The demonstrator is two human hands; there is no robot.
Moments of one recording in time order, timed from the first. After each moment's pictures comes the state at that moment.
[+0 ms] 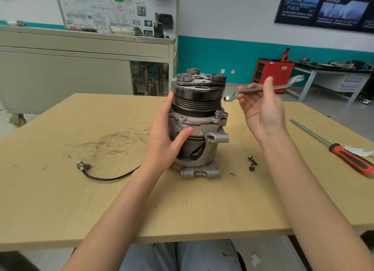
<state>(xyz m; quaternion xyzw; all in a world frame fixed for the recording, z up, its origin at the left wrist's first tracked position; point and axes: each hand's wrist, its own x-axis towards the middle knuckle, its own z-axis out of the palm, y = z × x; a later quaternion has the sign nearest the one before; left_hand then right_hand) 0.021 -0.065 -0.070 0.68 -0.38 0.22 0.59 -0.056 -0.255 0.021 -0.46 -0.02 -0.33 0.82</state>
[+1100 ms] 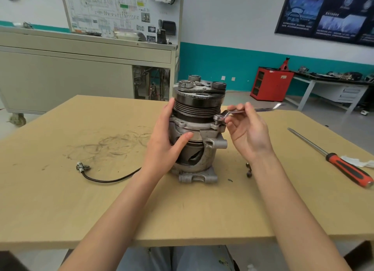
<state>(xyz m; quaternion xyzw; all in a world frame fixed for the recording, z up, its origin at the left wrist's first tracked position) 0.019 -0.067 -0.071 0.69 -0.36 0.23 0.58 -0.061 -0.241 -0.006 -0.45 -0.08 -0.24 0.86</state>
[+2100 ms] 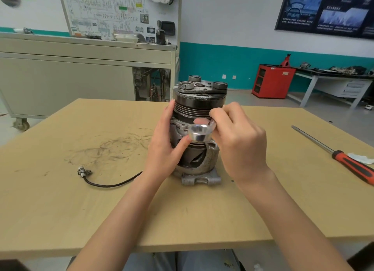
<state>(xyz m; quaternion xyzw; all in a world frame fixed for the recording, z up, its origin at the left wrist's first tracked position) 0.024 -0.067 -0.073 0.67 -0.38 0.22 0.60 -0.088 -0.184 0.003 -0.76 -0.07 -0.63 -0.09</state>
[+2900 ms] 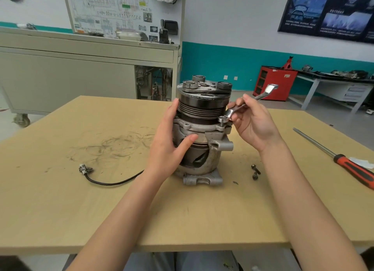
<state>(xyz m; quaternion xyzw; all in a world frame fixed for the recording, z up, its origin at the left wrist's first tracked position) 0.021 -0.066 -0.071 0.69 -0.37 0.23 0.58 -0.045 -0.257 0.013 -0.55 -0.09 -0.16 0.82</state>
